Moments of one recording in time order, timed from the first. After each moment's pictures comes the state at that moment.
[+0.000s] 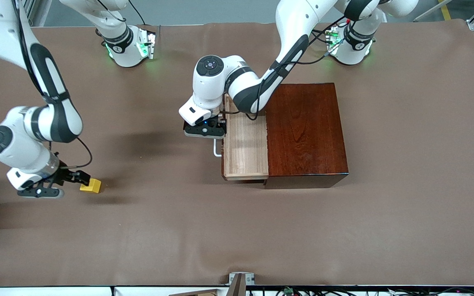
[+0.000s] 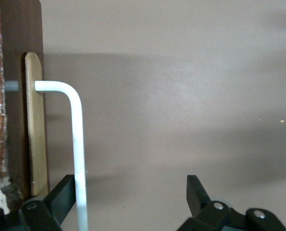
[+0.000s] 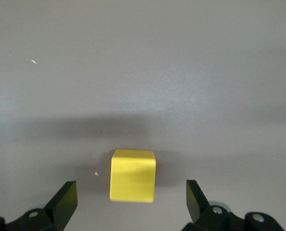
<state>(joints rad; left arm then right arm) -0.86 0.80 -0.13 -1.28 0.13 2.33 -0.99 -0.12 0.48 0.03 -1.90 -0.08 2.49 -0.01</state>
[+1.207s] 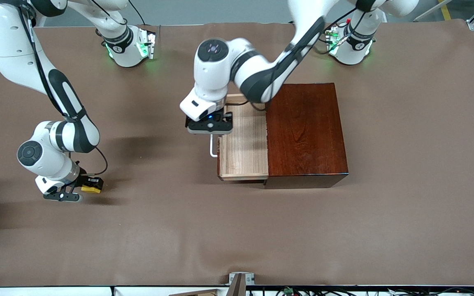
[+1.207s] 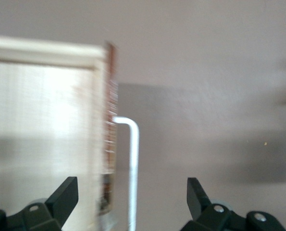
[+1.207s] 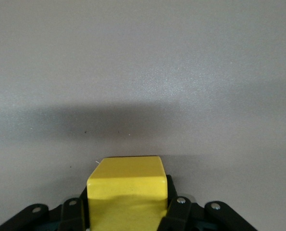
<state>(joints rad) -0.79 0.63 -0.12 -1.21 0.11 2.05 -1.00 -0.12 0.61 0.03 -1.90 -0.08 2.59 0.05</state>
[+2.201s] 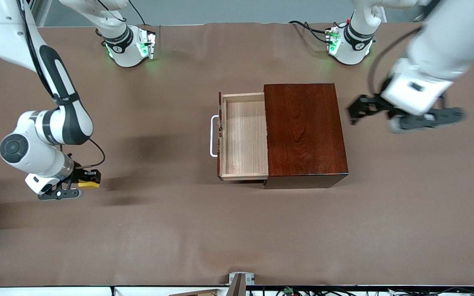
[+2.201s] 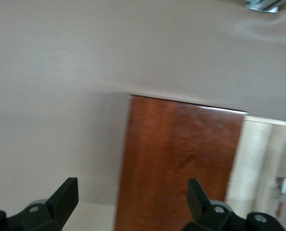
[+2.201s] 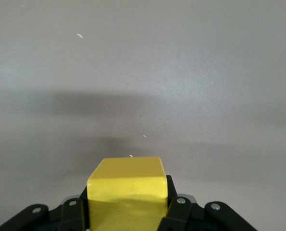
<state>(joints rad) -0.18 0.19 -0.11 -1.29 -0.01 1.50 -0.44 -0.09 0.45 0.08 -1.82 -0.08 2.28 -0.09</state>
